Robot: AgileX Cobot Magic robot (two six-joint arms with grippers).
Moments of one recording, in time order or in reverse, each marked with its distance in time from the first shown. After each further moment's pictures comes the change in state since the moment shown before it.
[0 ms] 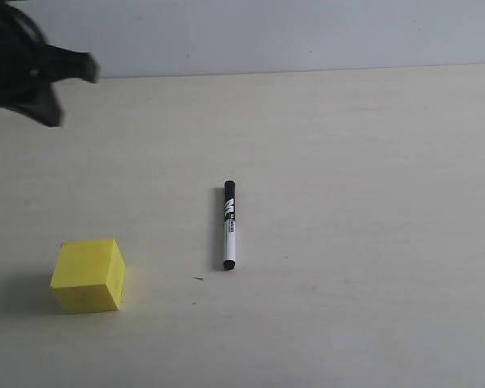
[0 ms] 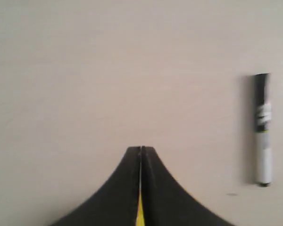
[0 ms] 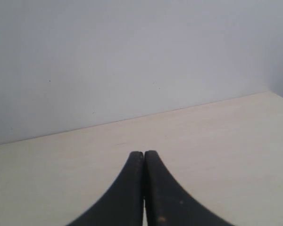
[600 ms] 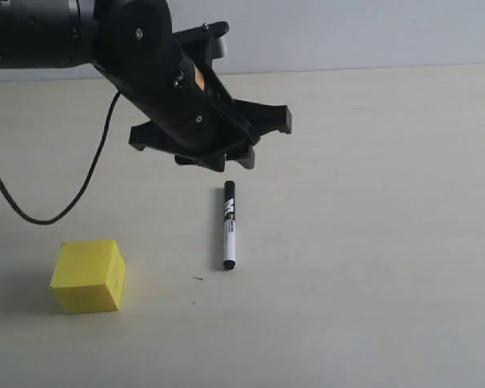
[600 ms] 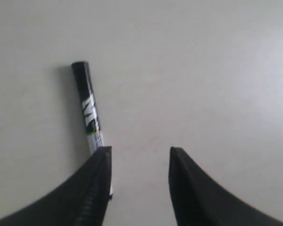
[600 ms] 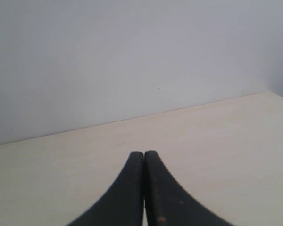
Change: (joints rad) left arm -0.401 0.188 -0.010 -0.060 -0.316 -0.316; right arm 0.000 0.000 0.000 0.000 0.000 0.000
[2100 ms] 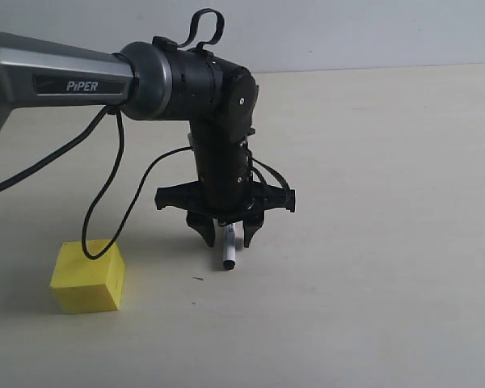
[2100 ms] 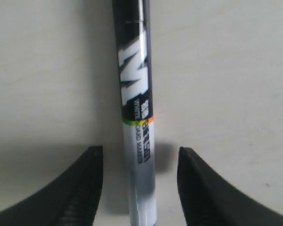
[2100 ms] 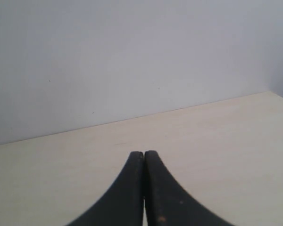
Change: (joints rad) left arm -0.002 0.429 -0.319 -0.002 0.390 -0.084; right arm 0.000 0.000 0.000 0.000 0.000 0.000
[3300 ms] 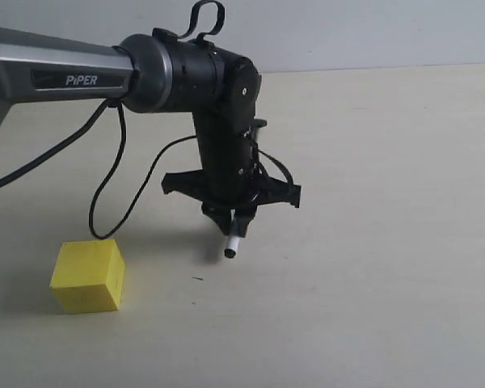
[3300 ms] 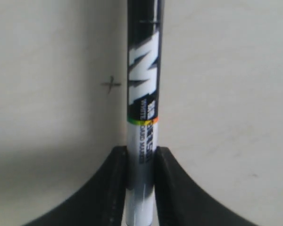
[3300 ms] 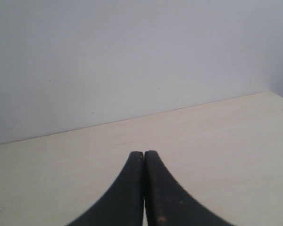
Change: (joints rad) left arm 0.000 -0.003 -0.037 0.000 0.000 0.136; right arm 0.000 0.000 0.000 0.000 0.000 0.000
